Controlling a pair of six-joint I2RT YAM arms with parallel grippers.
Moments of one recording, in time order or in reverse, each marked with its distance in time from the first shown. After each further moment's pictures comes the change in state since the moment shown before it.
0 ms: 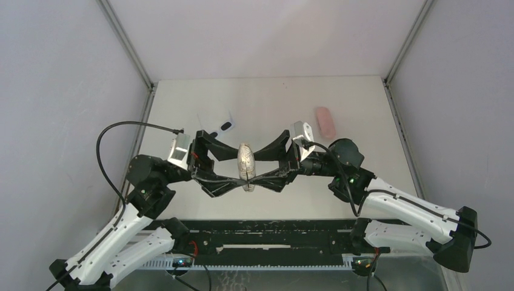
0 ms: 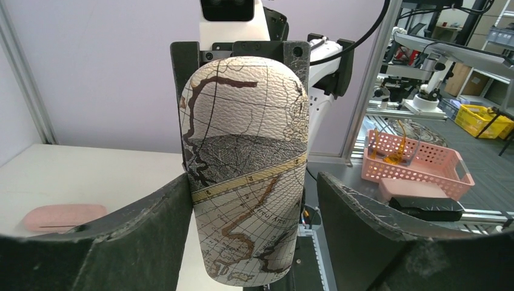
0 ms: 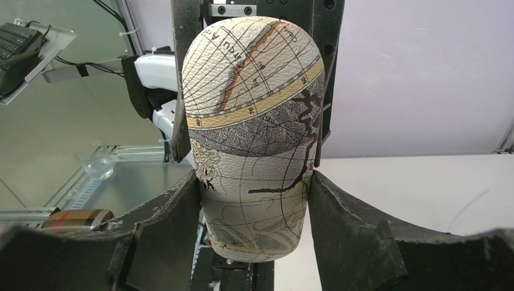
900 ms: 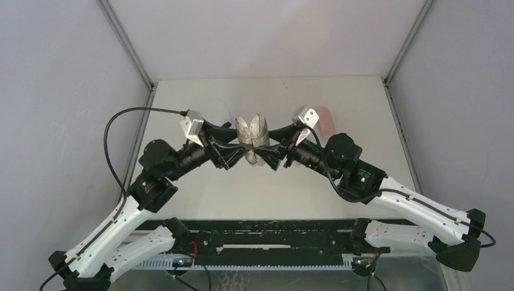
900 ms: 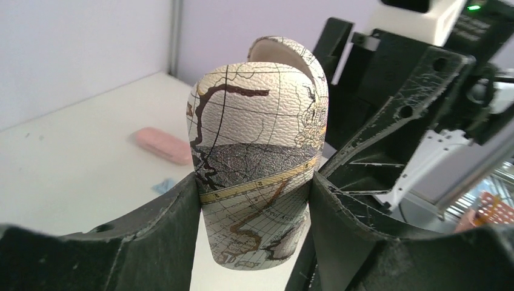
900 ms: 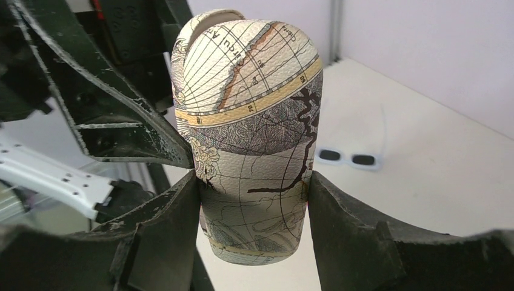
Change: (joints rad) left arm -0.016 0.064 0.106 -0.284 -0.433 0.098; right arm 0.024 -0.032 0.132 -0.401 0.556 -0.105
